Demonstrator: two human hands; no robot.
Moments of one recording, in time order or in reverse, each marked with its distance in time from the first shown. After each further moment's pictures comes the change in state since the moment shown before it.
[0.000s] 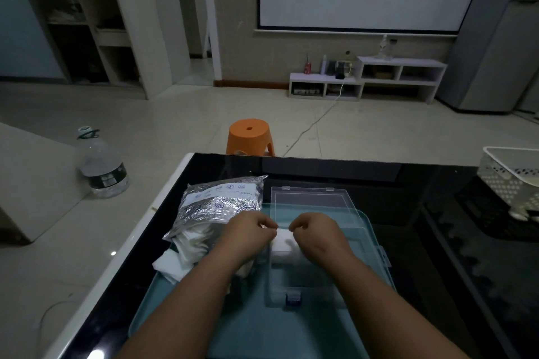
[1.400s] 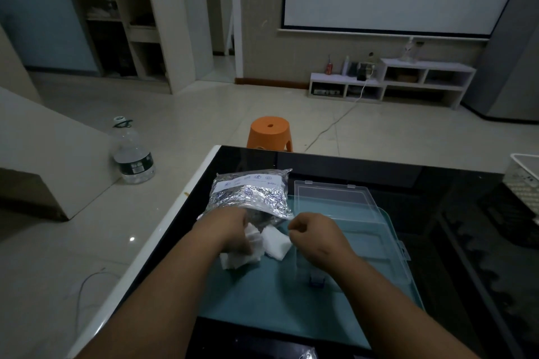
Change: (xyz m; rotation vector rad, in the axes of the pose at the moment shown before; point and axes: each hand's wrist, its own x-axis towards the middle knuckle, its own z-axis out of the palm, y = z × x) left_hand -0.034 -0.035 -0.071 0.595 -0.190 -0.086; right_hand -0.036 -0.033 0.022 -0.009 -0.064 -0.145
